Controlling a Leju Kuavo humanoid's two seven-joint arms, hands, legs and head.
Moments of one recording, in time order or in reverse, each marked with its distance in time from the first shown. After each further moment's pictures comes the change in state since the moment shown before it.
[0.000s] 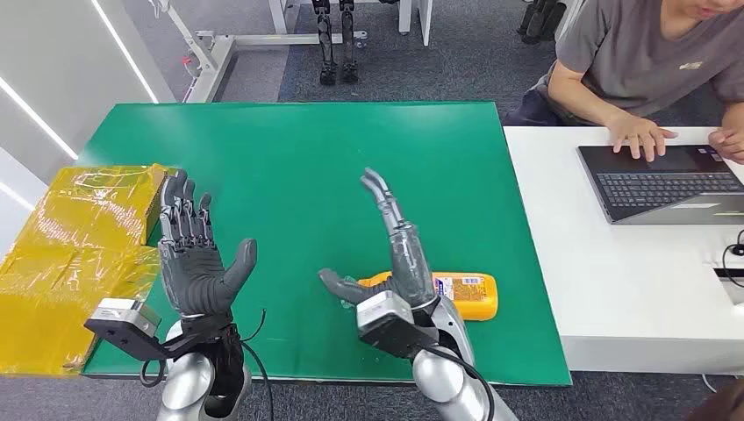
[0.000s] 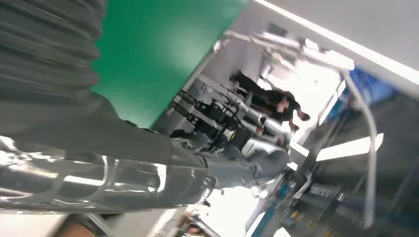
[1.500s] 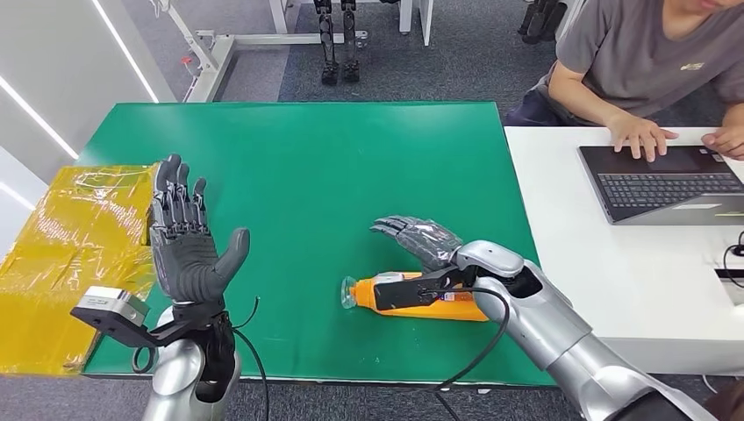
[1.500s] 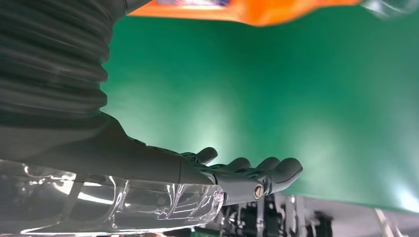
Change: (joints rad) left arm -0.054 0.024 0.022 0.007 0.020 -0.056 0.000; right arm -0.399 -0.333 0.193 0.362 0.175 0.569 0.138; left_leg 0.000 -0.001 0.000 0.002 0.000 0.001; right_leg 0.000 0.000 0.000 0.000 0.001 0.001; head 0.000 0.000
